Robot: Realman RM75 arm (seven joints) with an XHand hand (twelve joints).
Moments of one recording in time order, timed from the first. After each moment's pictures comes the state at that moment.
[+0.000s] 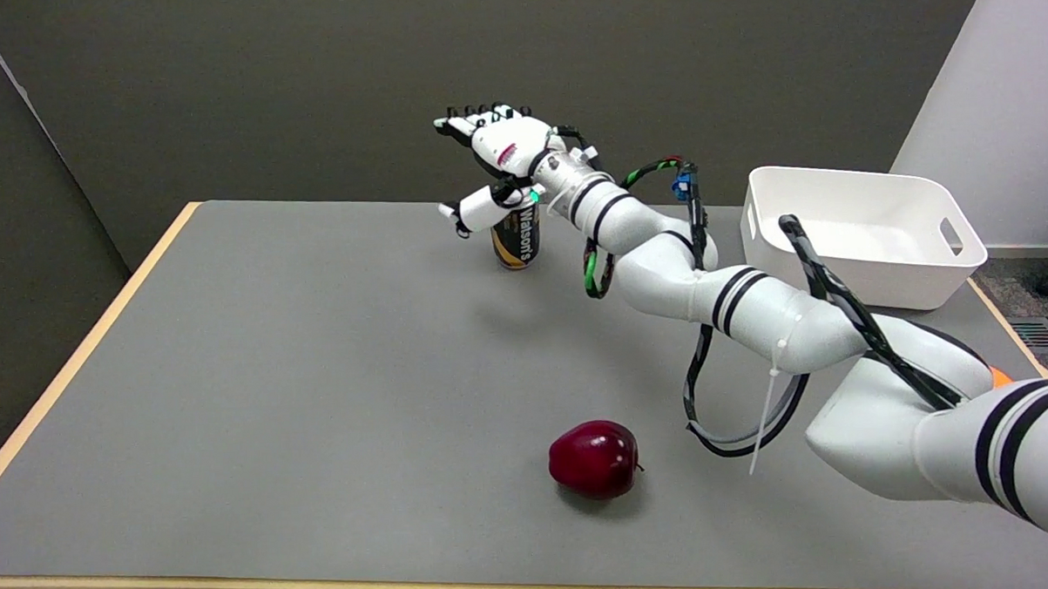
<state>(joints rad) 0.88 -1.31 -2.27 0.70 0.56 0.19 0.16</state>
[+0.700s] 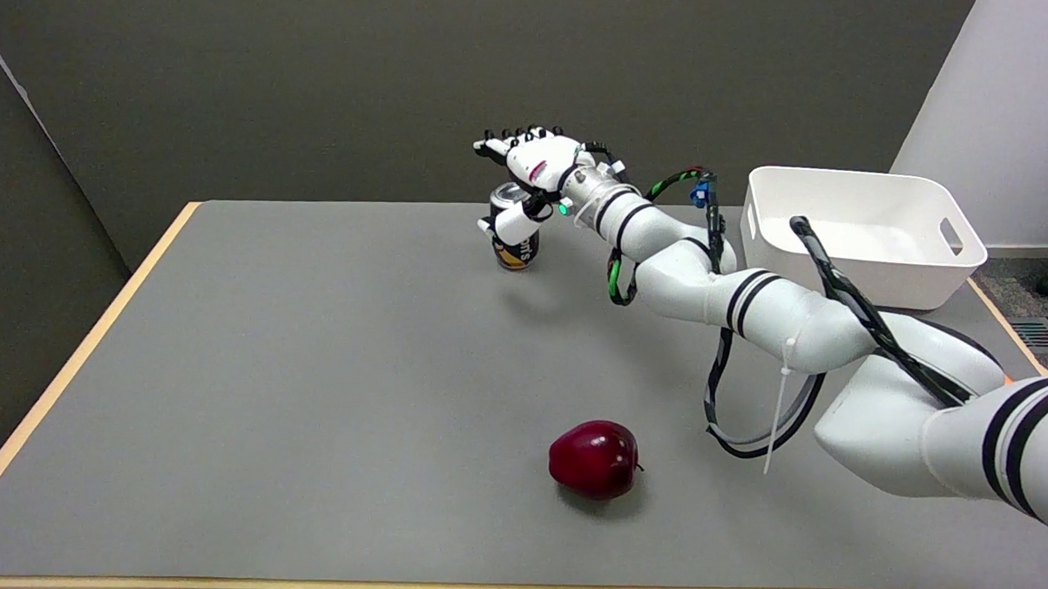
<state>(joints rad) 0.88 -1.29 -2.27 0.61 0.56 0.19 0.16</state>
